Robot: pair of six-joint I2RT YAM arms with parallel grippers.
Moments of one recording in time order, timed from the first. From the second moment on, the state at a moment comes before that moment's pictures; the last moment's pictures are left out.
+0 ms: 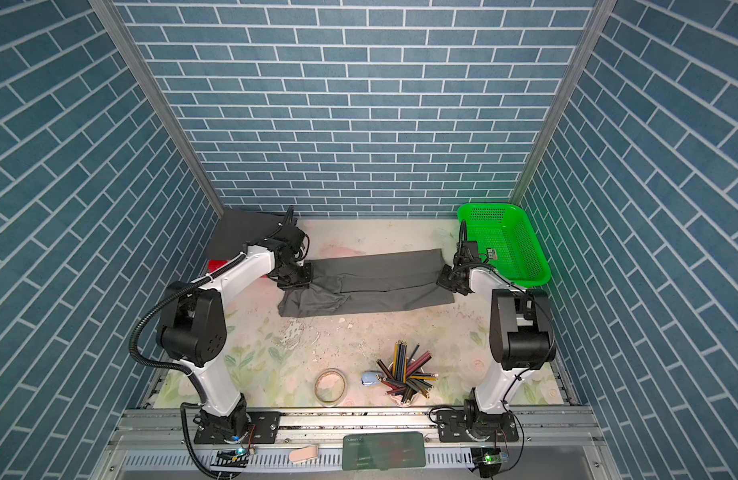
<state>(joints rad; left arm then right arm) -0.29 1.84 1.43 -0.89 0.13 -0.38 0.08 1.75 1.07 -0.36 -0.20 0.41</state>
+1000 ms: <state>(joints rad) -0.29 1.93 1.52 -0.90 0.11 -0.37 0.08 1.85 1.17 -0.36 -0.19 0.39</state>
